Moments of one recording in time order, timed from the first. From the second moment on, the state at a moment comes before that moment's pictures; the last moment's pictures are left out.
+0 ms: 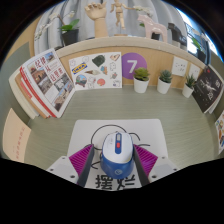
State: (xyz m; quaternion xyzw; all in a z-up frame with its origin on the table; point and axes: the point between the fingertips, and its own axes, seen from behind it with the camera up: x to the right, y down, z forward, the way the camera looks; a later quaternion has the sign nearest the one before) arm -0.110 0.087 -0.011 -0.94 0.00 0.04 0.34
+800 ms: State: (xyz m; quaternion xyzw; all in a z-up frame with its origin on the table) arm -0.106 -0.116 0.225 -0.88 0.02 -0.01 0.47
